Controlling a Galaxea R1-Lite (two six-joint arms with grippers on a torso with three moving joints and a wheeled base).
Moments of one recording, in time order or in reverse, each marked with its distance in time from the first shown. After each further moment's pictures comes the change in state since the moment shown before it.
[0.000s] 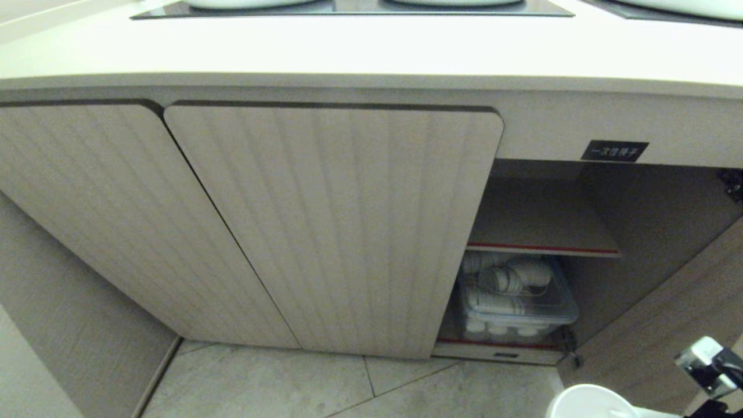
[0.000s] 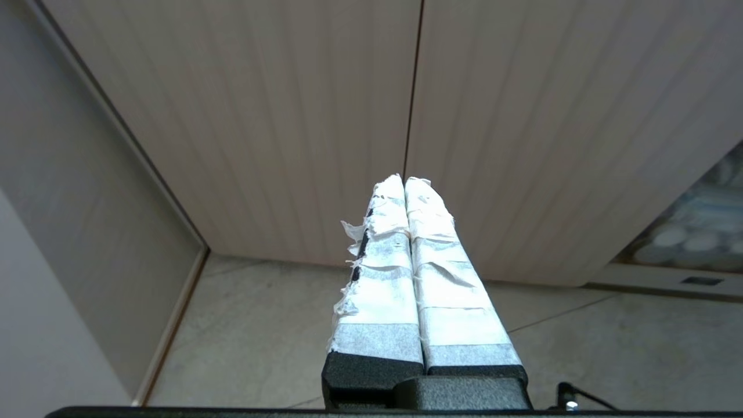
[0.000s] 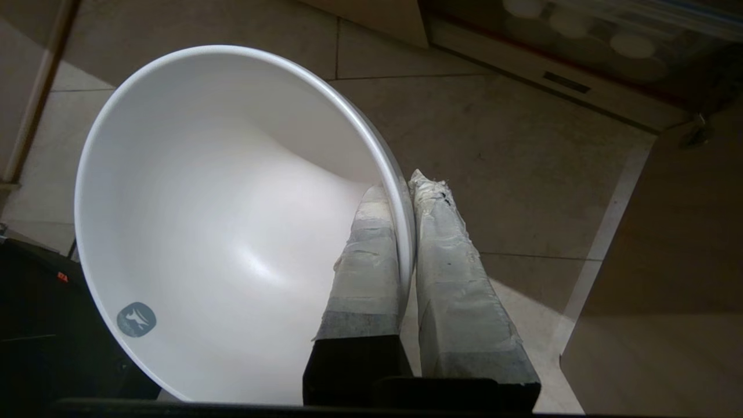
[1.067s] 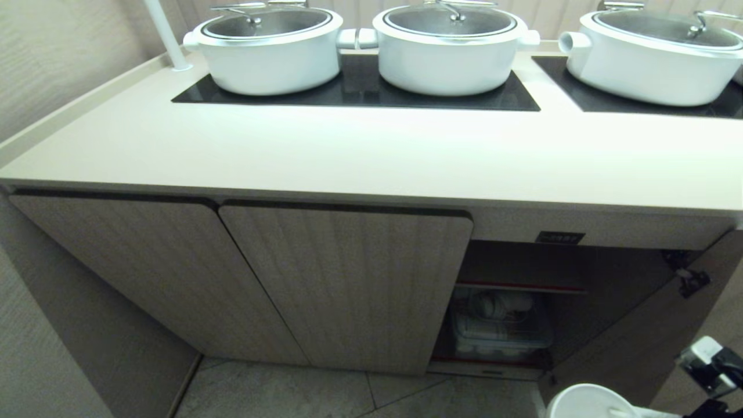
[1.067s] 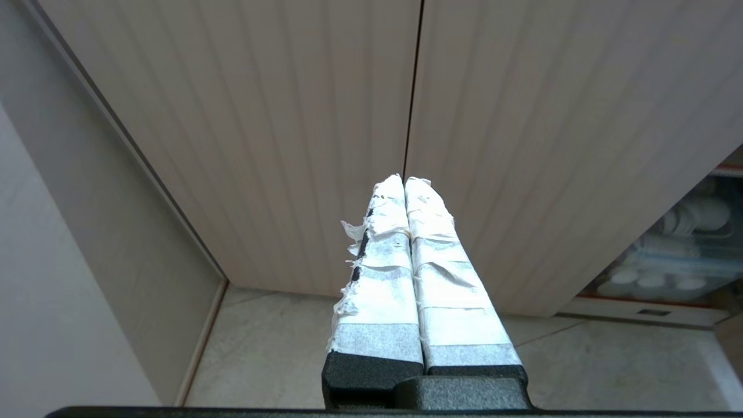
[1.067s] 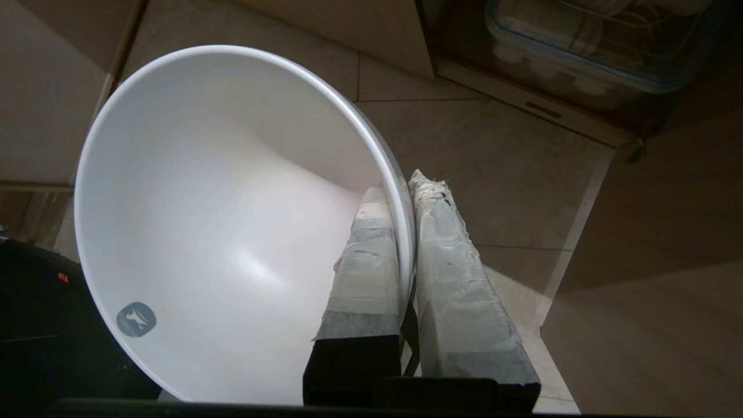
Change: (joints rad) left arm -0.001 0.000 0.000 0.000 0.000 0.000; right arm 0.000 0.000 -0.001 -0.001 0.000 0.001
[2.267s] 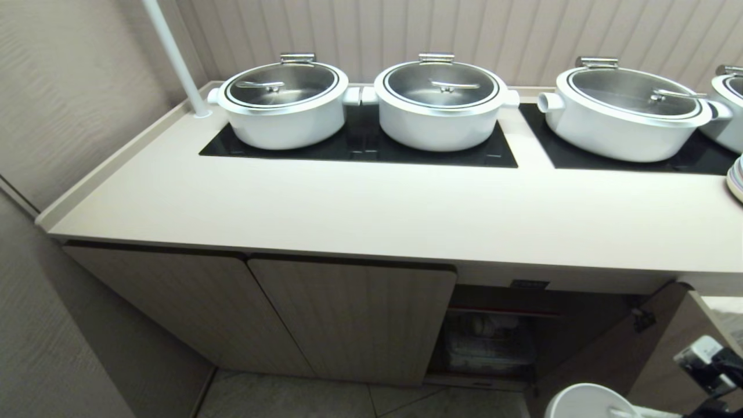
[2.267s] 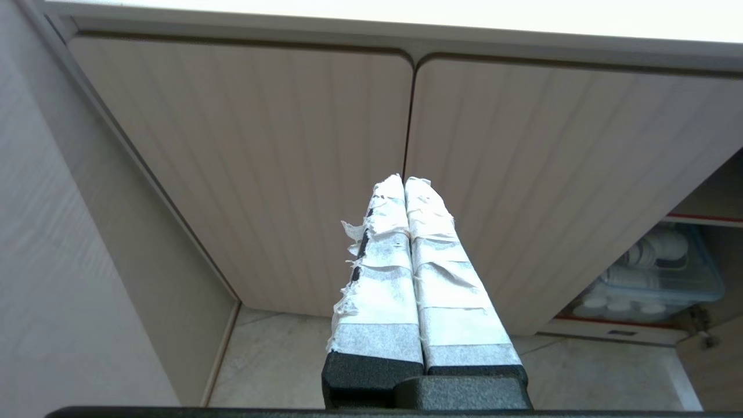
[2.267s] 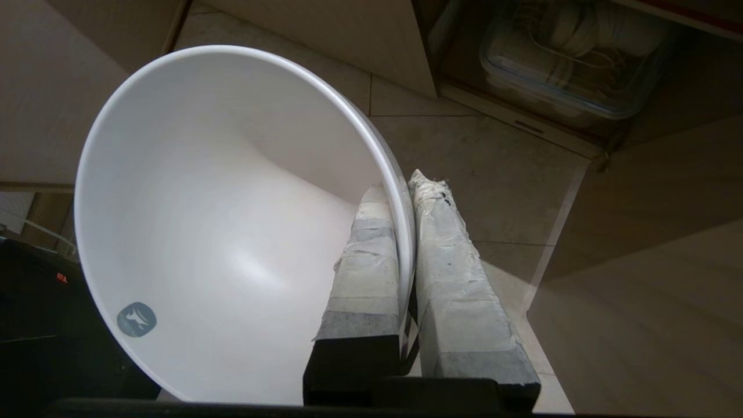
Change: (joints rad) left arm 0.001 0.000 0.000 0.000 0.000 0.000; right arm 0.000 -0.001 -0.001 -0.001 0.000 -0.004
